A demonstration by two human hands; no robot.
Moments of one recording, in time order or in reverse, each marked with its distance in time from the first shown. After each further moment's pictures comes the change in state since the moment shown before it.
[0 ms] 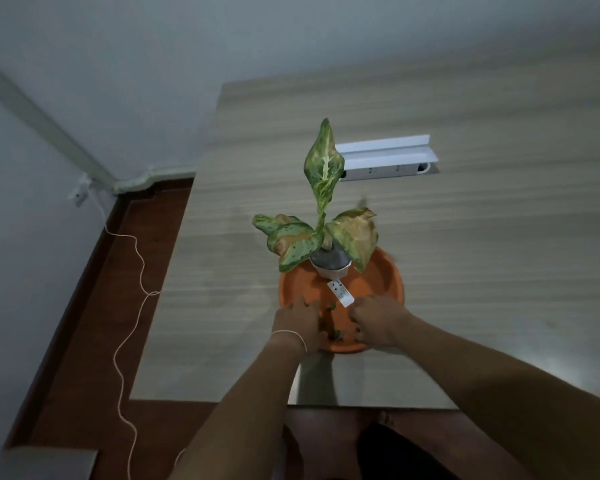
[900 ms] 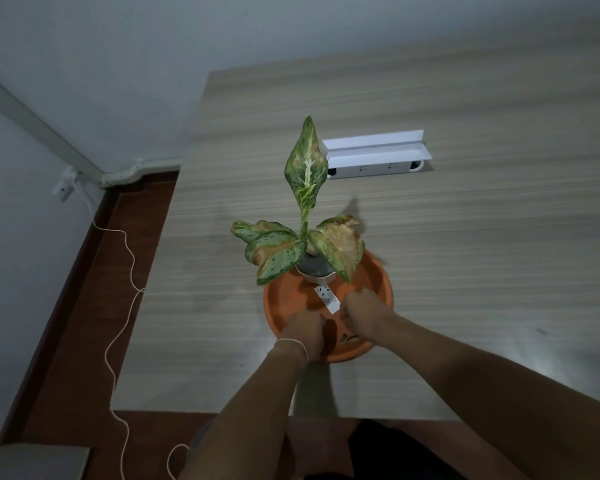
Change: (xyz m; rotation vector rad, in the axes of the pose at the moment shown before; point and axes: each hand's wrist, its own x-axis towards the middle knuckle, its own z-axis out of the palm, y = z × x) left_hand 0.016 0.032 -0.002 -0.128 -0.121 0.112; right_hand 0.024 0.016 -0.004 0.363 0.062 0.205
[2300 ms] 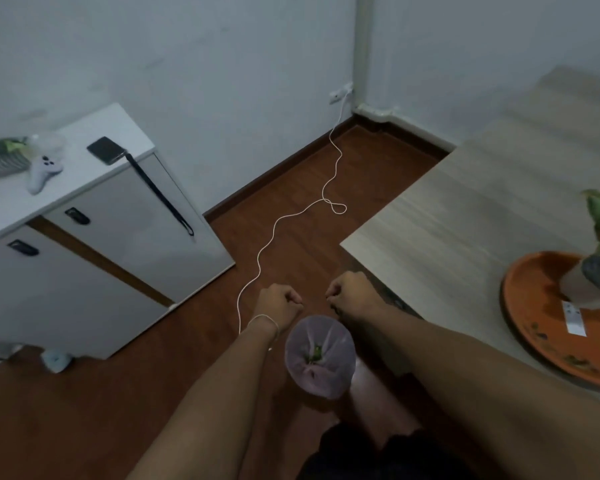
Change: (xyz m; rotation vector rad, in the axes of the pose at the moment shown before) left_hand -0.371 -0.276 0.155 -0.819 0.802 -0.803; right_hand -0.103 -0.389 0.182 0.006 -0.233 -0.618
